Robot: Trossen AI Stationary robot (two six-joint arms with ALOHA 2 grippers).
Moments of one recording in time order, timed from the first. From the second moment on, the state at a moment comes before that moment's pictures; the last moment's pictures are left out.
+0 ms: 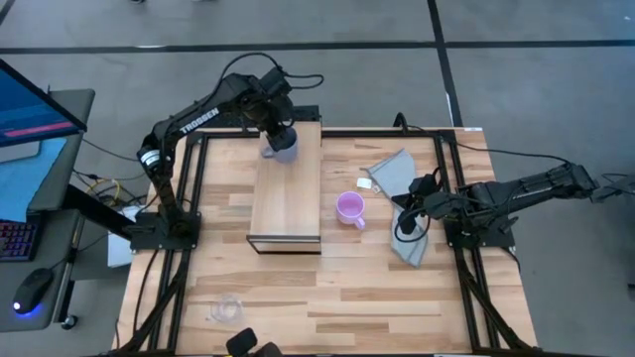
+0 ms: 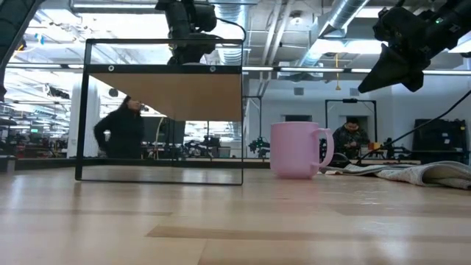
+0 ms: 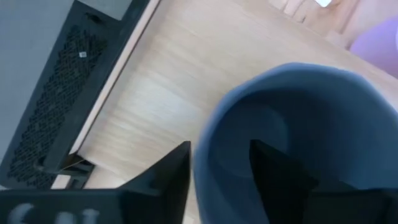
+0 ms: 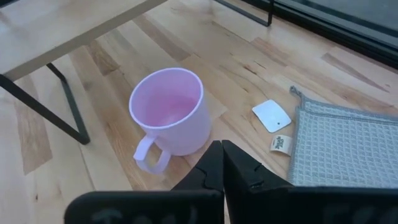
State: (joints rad) left arm 0.64 1.81 1.90 -1.29 0.05 0.13; right arm 0.20 0.73 0.51 -0.52 0.52 0.62
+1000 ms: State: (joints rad) left arm 0.63 1.78 2.34 -1.40 0.31 0.21; right arm 0.20 0.73 0.51 -0.52 0.52 0.62
